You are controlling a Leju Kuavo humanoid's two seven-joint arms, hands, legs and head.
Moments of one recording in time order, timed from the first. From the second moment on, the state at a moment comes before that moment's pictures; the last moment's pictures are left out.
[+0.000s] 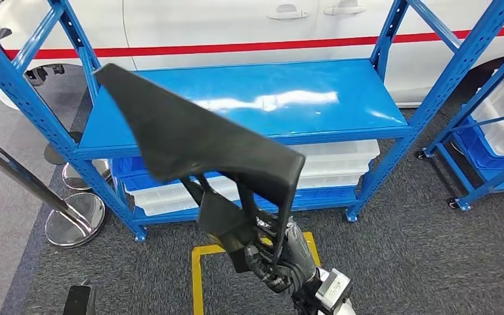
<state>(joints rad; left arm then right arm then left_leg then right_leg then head) -0.13 0.01 0.22 -0.42 -0.23 0.30 -0.64 -0.02 -0.04 0.55 -1.79 -0.04 0.01 -0.54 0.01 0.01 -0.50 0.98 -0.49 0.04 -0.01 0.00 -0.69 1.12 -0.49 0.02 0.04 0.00</state>
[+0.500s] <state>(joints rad) -0.09 -0.03 0.20 -0.51 -0.37 0.27 -0.42 0.01 -0.05 0.51 -1.81 -0.02 -0.03 -0.51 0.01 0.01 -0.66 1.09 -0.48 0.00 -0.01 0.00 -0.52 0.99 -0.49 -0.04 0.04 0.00</state>
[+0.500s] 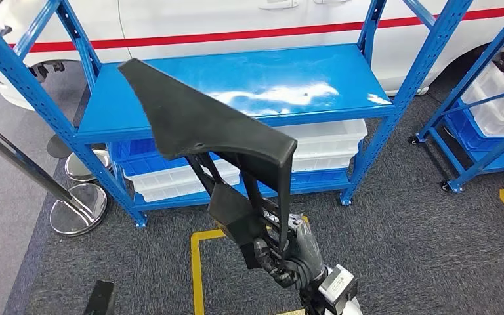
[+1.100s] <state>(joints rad) 0.03 -0.05 0.47 -0.44 -0.39 0.19 -0.48 0.30 -0.03 0.35 -1.88 0.02 -0.27 -0.50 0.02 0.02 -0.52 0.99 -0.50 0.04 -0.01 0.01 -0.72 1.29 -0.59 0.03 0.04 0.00</state>
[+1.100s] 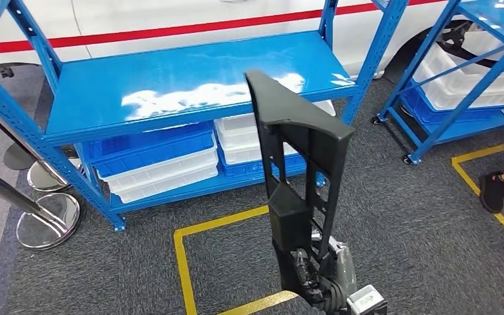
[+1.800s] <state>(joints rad) 0.01 -0.18 0.61 -0.54 -0.68 0.12 -0.46 0.44 0.00 0.28 -1.94 0.08 -0.40 -0.54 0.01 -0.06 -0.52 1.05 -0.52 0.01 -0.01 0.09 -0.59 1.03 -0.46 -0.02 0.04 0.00</state>
